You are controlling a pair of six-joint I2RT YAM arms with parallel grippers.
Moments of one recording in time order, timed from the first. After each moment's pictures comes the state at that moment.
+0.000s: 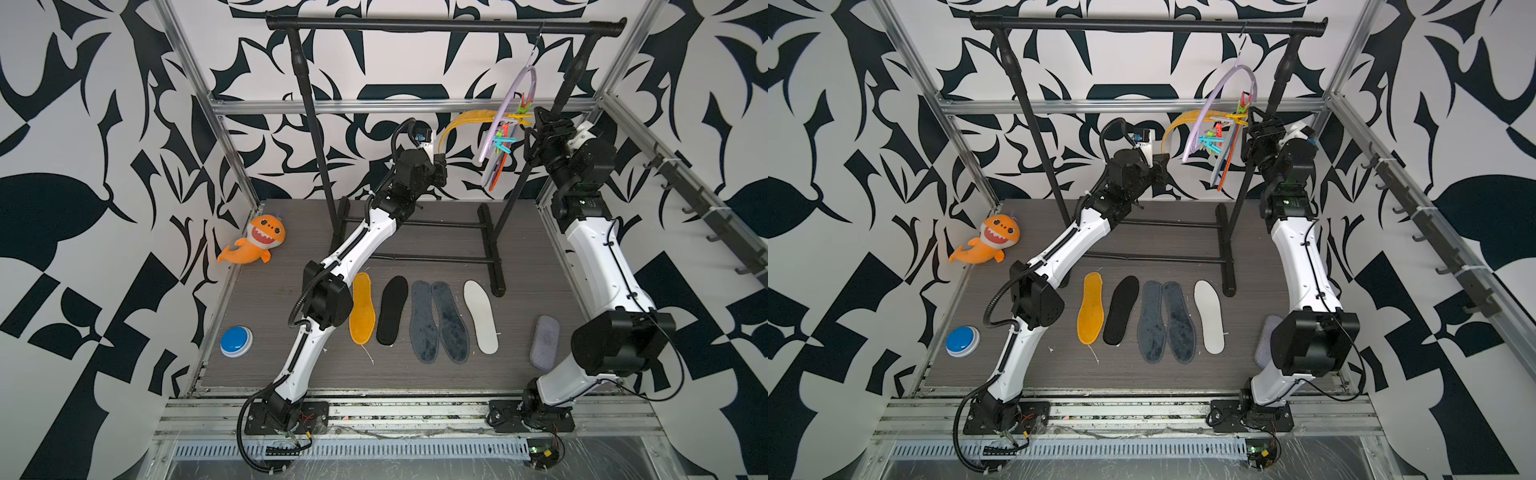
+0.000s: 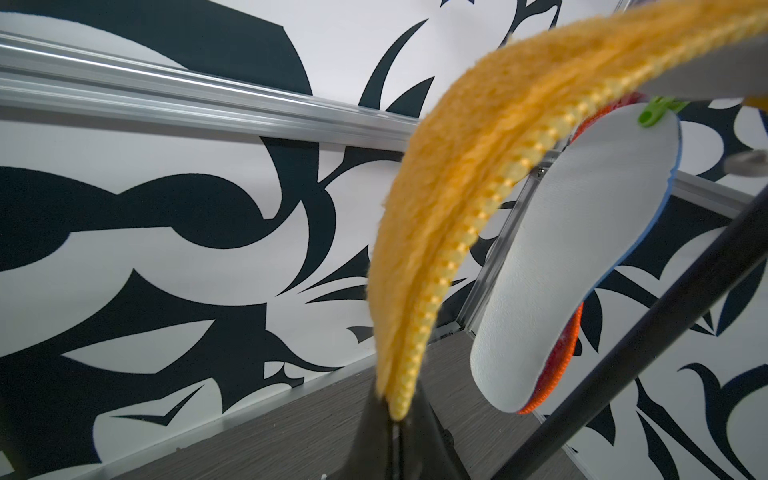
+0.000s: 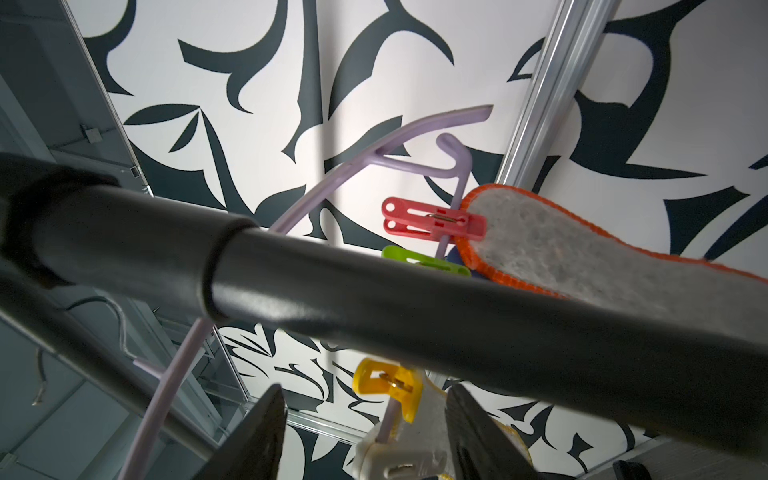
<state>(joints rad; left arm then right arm) -0.66 2.34 2.47 -0.11 -0.01 -0.28 -0.04 1.63 1.72 0.19 -0.28 1.53</state>
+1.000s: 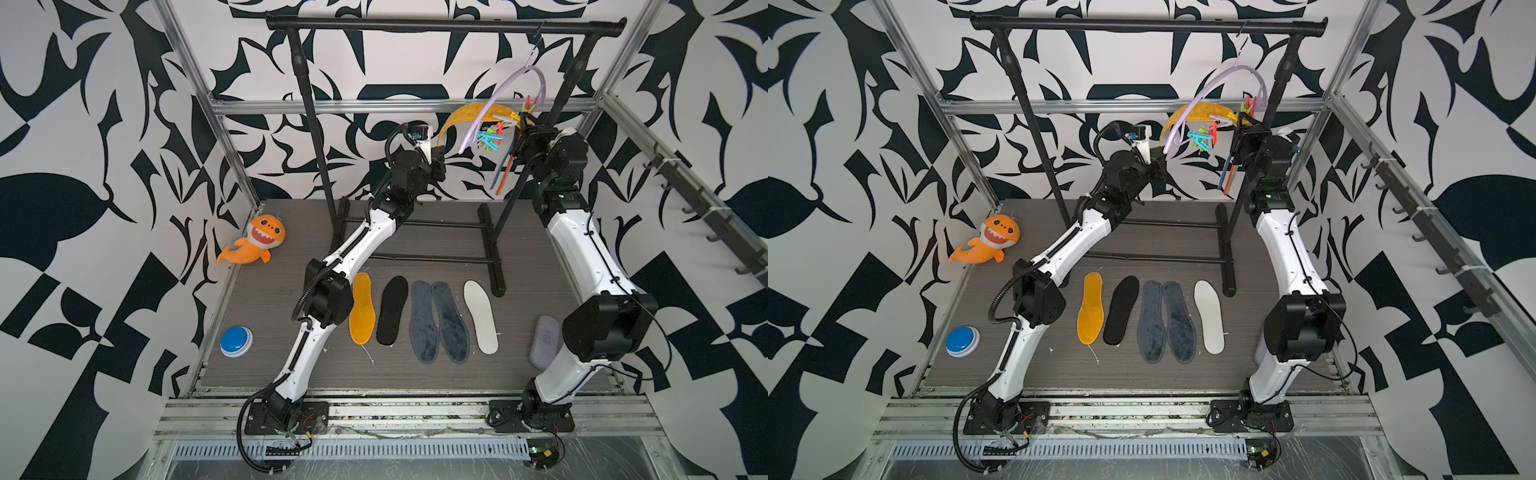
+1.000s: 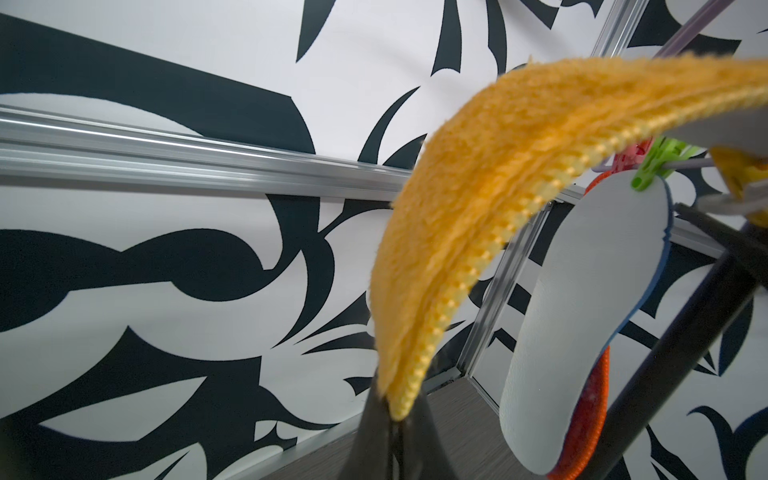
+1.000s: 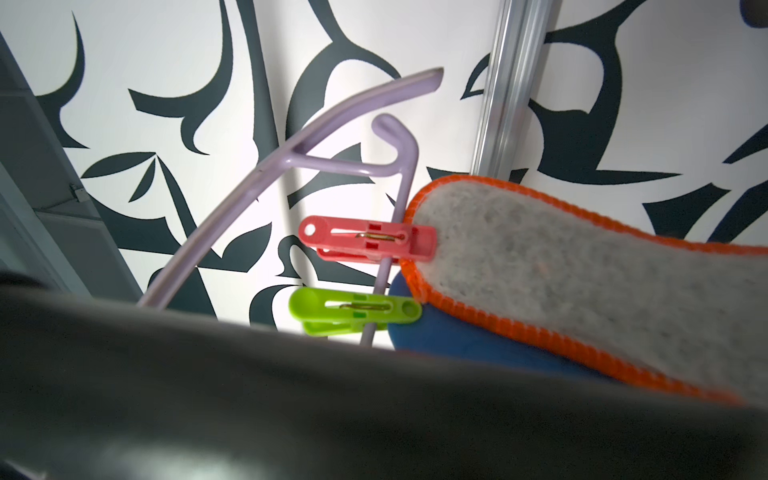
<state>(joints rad) -0.64 2.37 2.44 0.07 -0.01 -0.27 0.02 1.73 1.78 0.18 -0.10 1.58</state>
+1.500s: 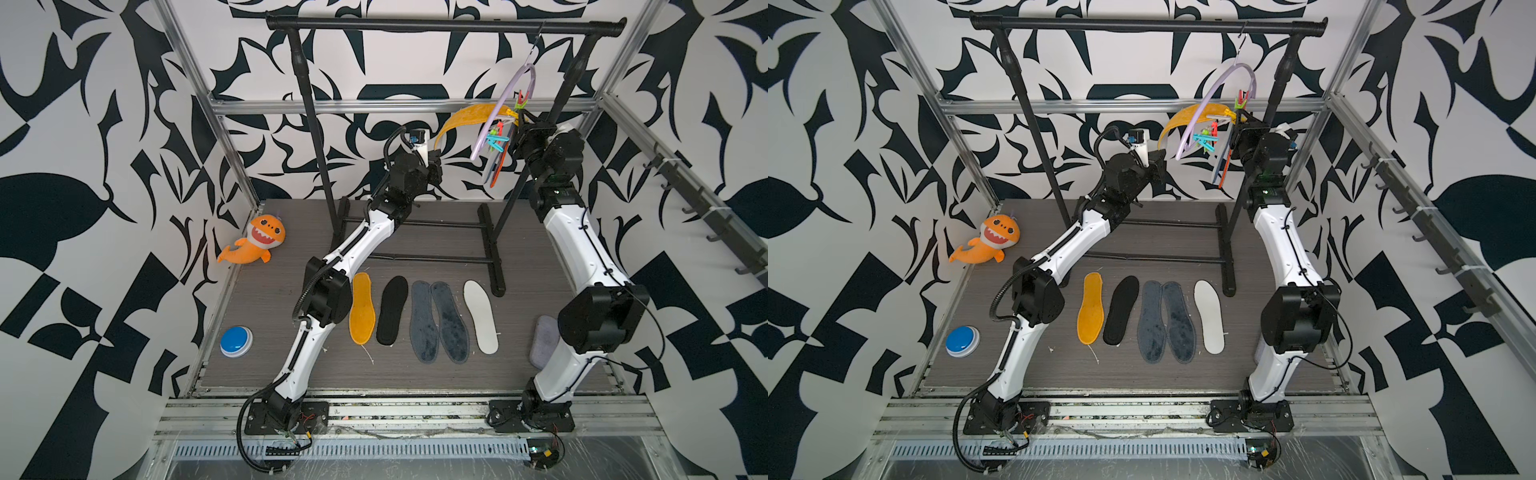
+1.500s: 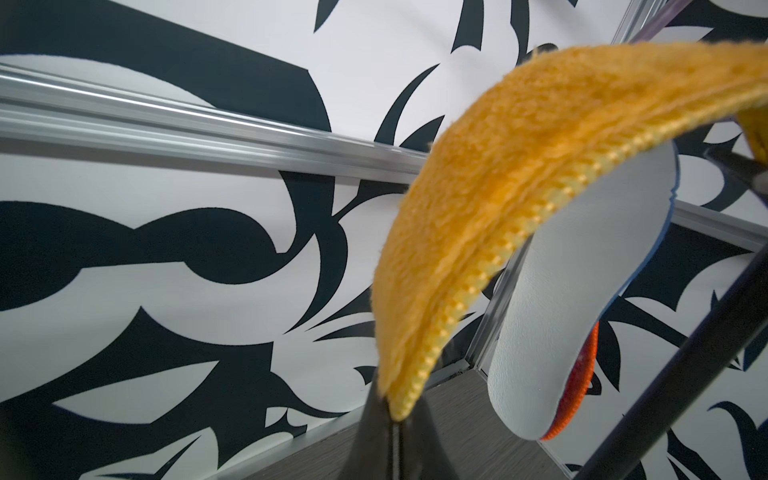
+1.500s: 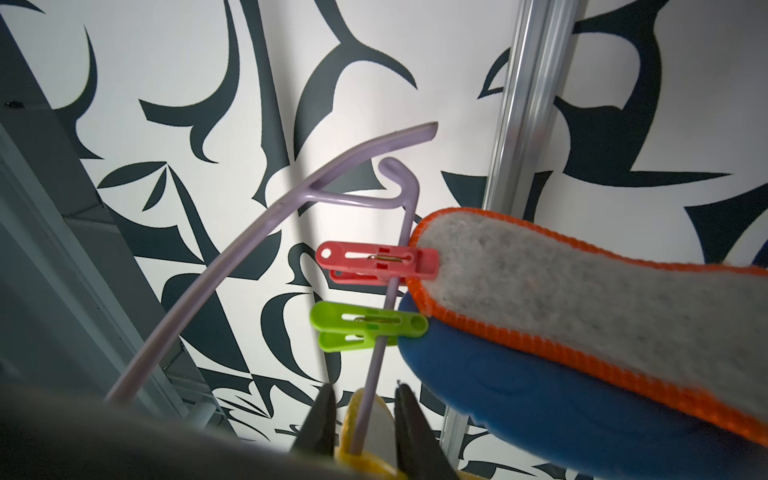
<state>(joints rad) -0.63 2.37 2.38 0.10 -0.01 -0.28 0.03 1.79 1.83 0.24 -0.10 1.61</state>
